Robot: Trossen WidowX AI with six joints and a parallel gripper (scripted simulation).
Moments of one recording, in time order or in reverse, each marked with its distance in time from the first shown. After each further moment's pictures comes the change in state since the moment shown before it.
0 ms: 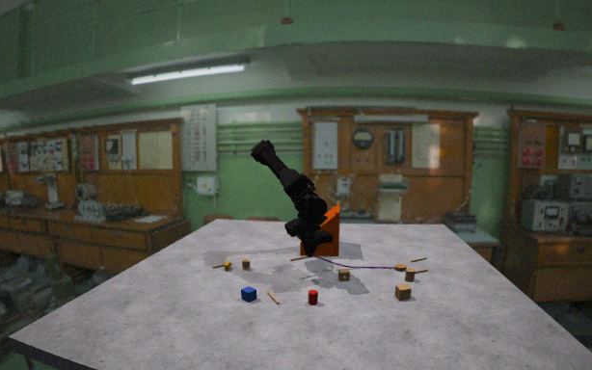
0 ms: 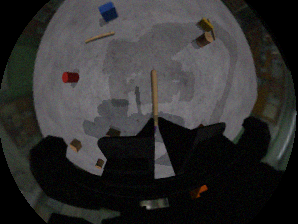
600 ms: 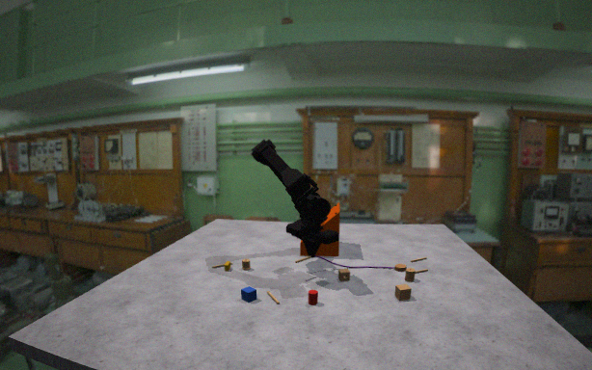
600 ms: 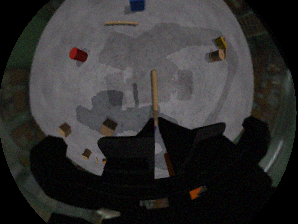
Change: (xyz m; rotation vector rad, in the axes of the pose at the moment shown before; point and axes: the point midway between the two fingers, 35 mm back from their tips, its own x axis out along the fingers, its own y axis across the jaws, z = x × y) arm -0.001 0.008 -0.004 -0.224 0.012 -0.006
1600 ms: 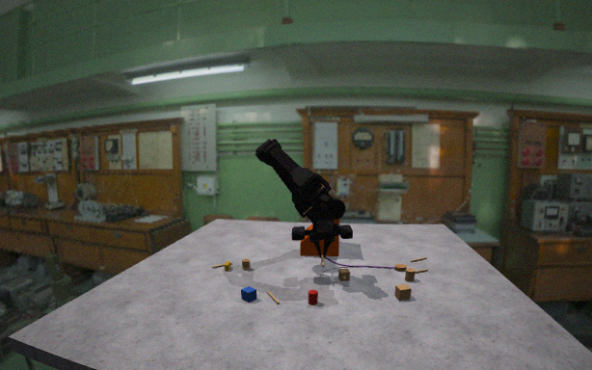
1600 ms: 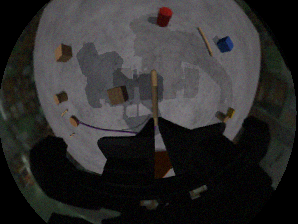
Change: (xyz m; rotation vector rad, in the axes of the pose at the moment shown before) arm -0.005 0.037 -0.012 -0.794 0.055 0.006
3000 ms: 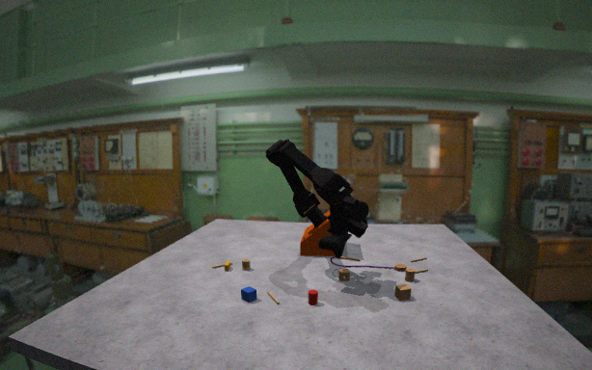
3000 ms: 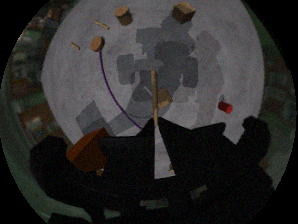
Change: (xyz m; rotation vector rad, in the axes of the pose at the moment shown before) arm -0.003 0.053 0.015 -1.107 0.062 0.054
